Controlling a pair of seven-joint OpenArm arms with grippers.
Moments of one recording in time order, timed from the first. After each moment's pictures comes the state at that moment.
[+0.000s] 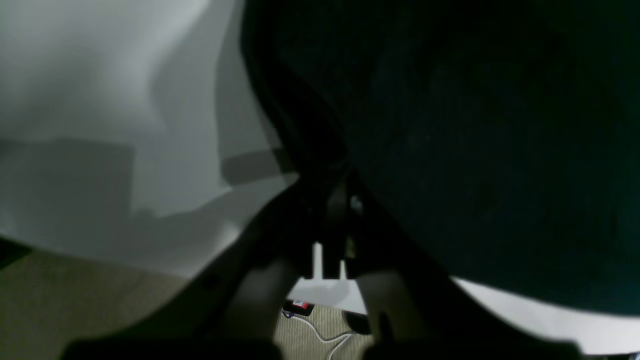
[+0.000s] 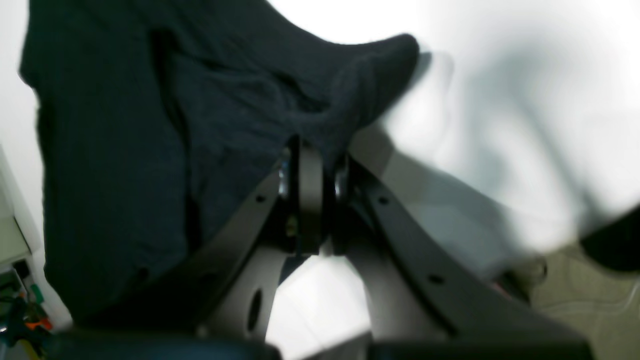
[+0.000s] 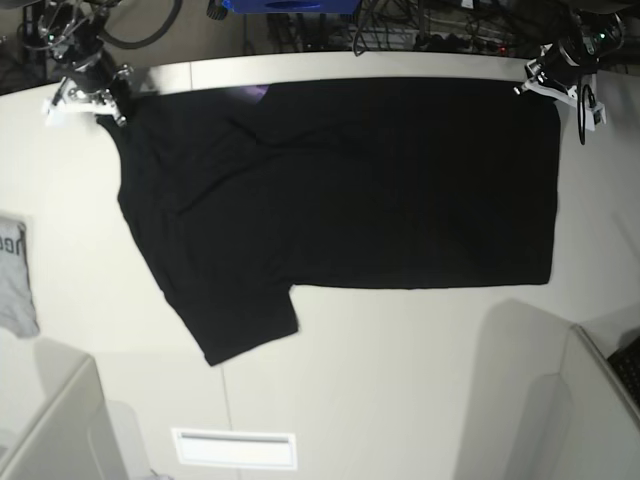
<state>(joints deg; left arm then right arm) 30.2 -7.5 -44.8 99.1 -39.3 -15.8 59.5 -27.9 -1.6 39.6 100.2 47.4 -0.6 -53.4</state>
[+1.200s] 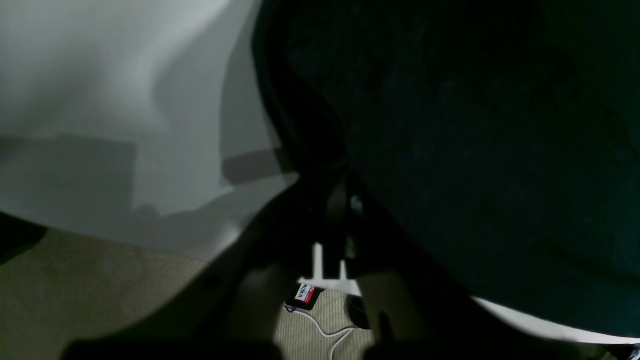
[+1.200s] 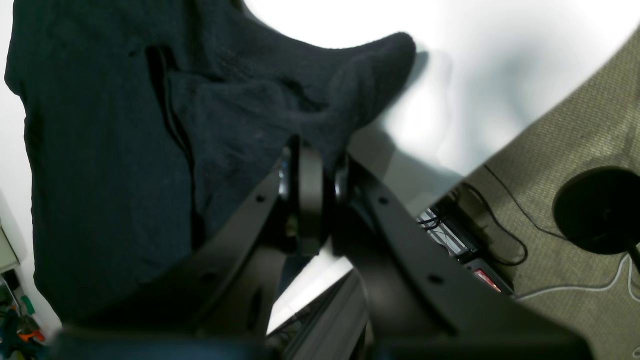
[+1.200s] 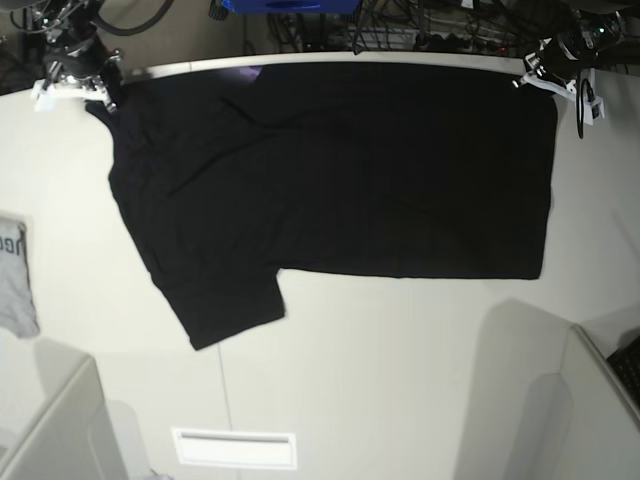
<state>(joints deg) 31.4 -7.0 -44.7 99.2 -39.4 -16.0 59.5 -30.2 -2.7 43.1 103.0 47.3 -0.6 -53.9</state>
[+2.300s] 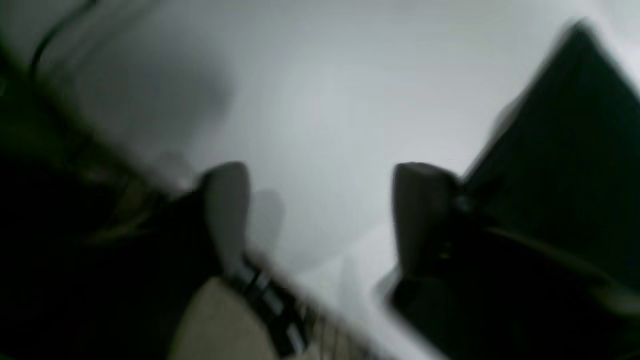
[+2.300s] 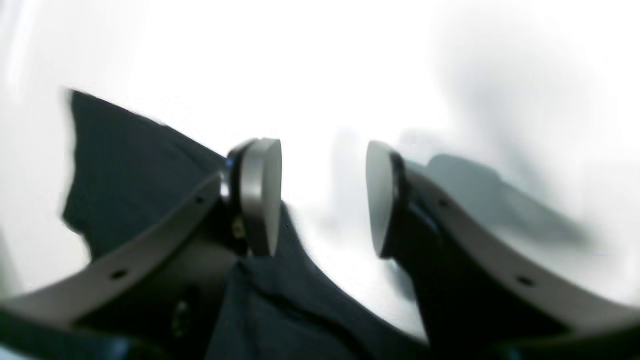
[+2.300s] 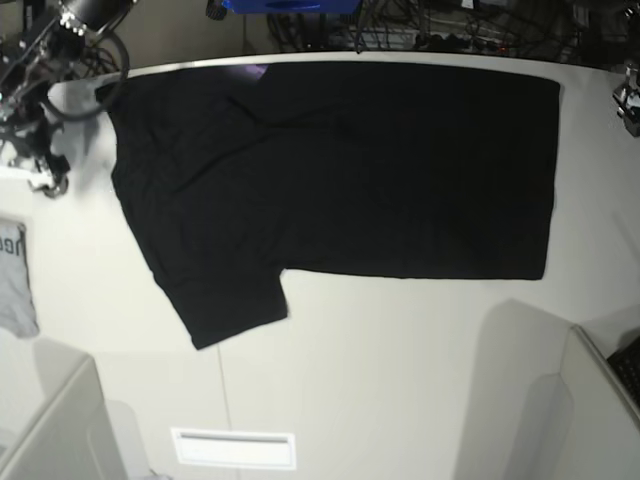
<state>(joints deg) 24.8 -13.9 -66.9 104.2 -39.2 -15.8 60.0 -7.1 7.0 47.5 93.6 37.9 -0.6 -57.7</state>
